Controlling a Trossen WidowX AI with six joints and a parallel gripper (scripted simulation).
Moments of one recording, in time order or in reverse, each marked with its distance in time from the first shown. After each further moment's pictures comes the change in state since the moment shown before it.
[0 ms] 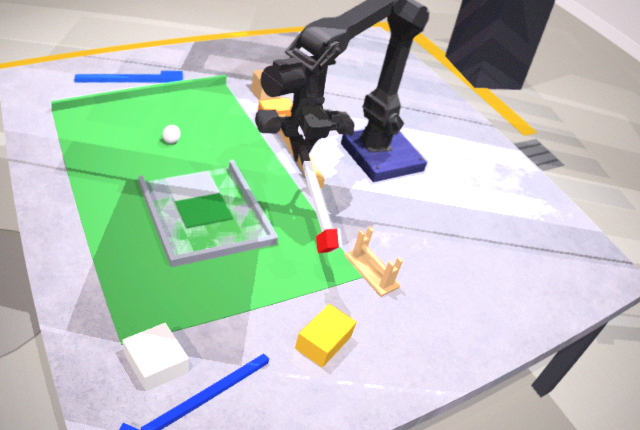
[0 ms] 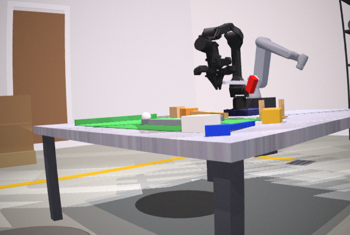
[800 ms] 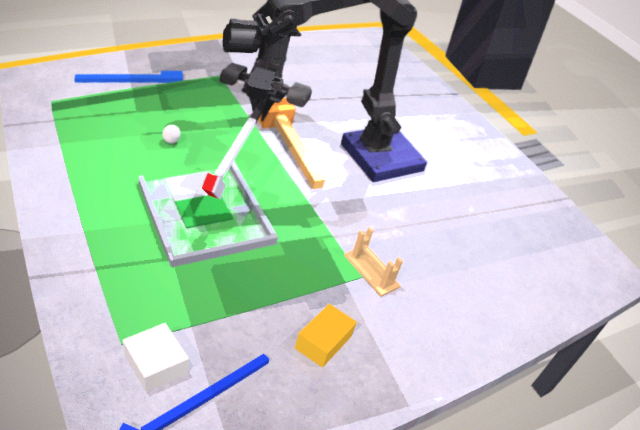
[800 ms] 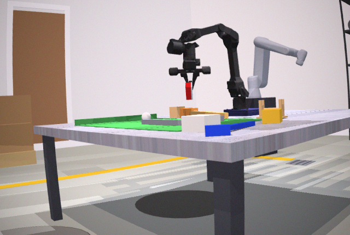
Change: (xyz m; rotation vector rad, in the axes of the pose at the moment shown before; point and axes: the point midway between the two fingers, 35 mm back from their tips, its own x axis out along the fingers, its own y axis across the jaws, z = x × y) arm -0.034 -0.062 -0.123 0.515 0.099 -0.100
